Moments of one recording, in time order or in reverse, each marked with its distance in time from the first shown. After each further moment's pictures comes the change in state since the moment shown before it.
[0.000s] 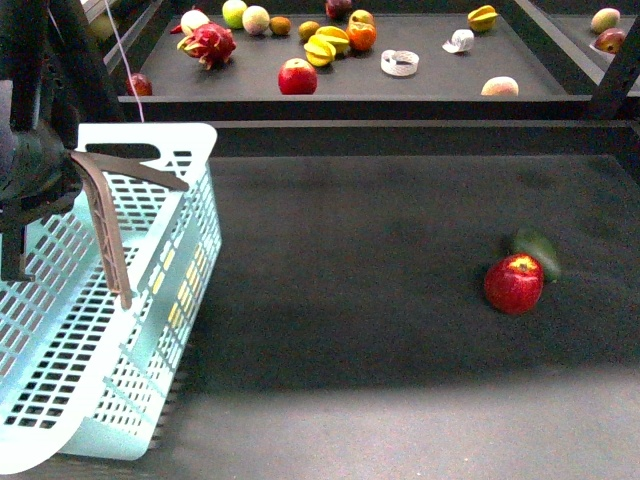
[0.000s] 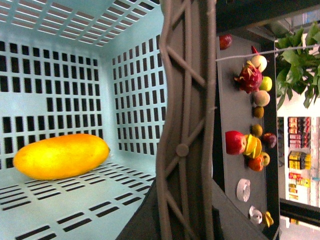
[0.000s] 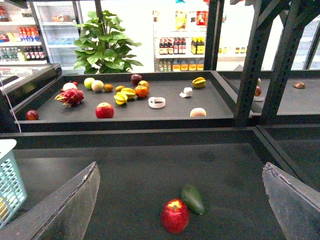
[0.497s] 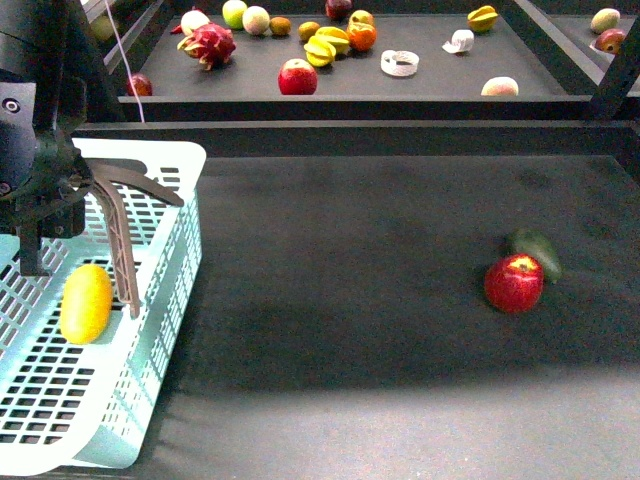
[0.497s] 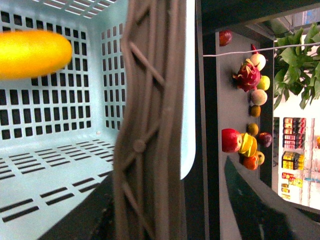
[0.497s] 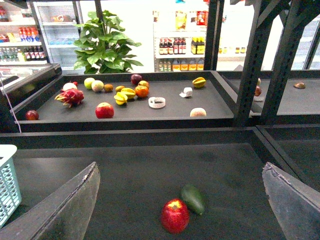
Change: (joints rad) left arm -0.015 0.028 0.037 -0.021 0.018 -0.052; right arm 0.000 0.000 0.000 0.000 0.000 0.000
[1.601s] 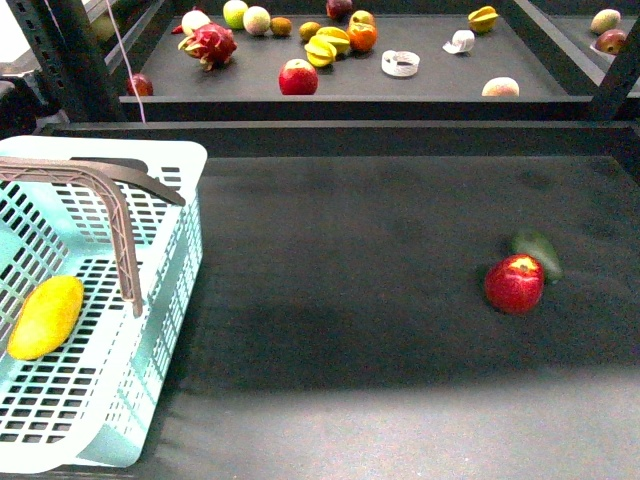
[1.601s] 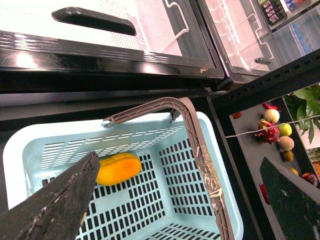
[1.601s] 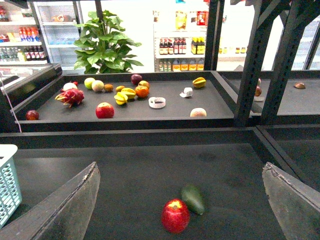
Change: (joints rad) left arm 0.293 -0.865 -0.483 -0.222 -0.047 0.549; right arm 0.000 0.000 0.000 0.000 0.000 0.000
